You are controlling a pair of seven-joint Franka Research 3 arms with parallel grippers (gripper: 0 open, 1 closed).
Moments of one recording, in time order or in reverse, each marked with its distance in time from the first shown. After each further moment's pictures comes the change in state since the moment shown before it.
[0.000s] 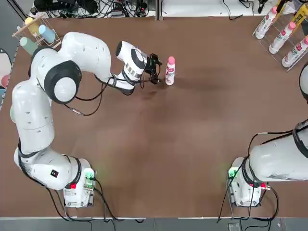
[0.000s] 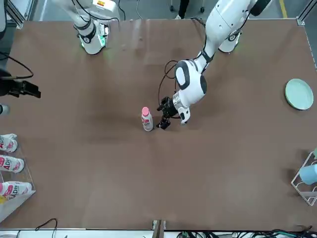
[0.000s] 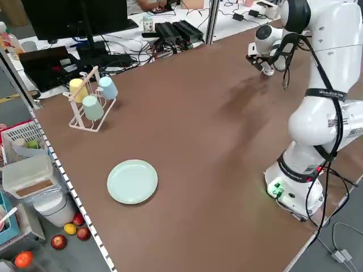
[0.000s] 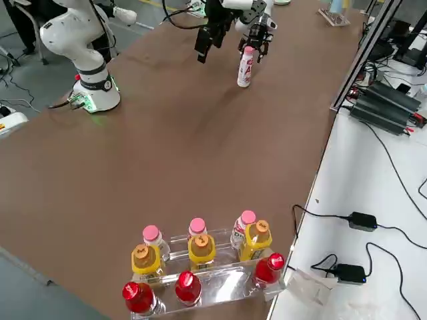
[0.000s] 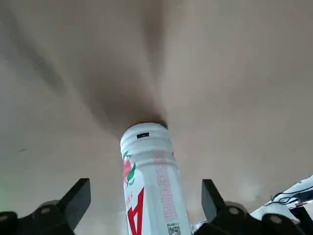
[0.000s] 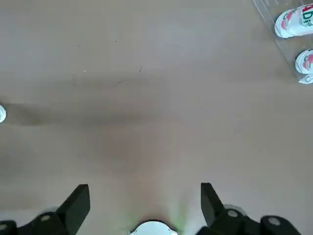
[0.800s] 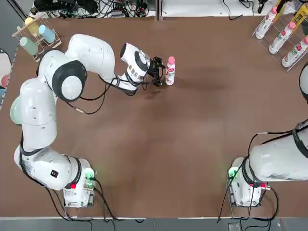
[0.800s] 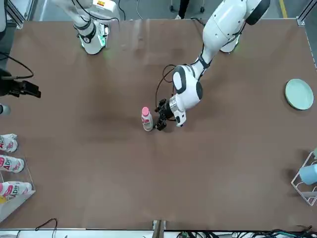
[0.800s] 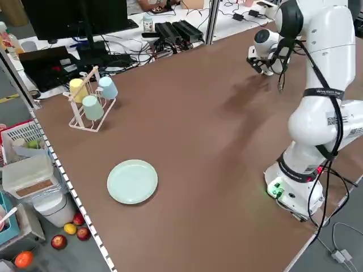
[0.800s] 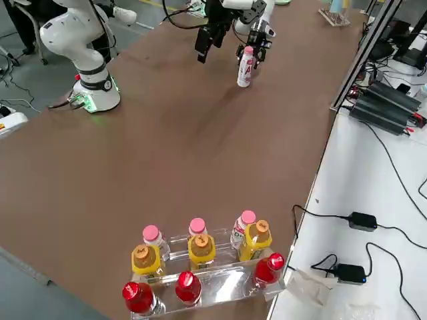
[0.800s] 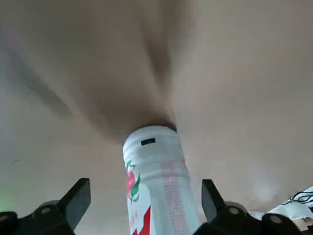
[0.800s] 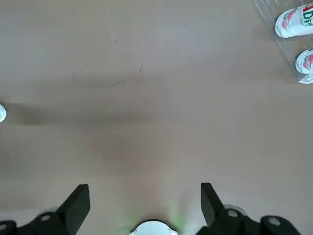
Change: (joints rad) left arm -0.012 0.091 -0.010 0.079 0.062 -0.016 0.007; right arm 0.000 0.000 0.001 0.000 0.000 -0.001 0.000
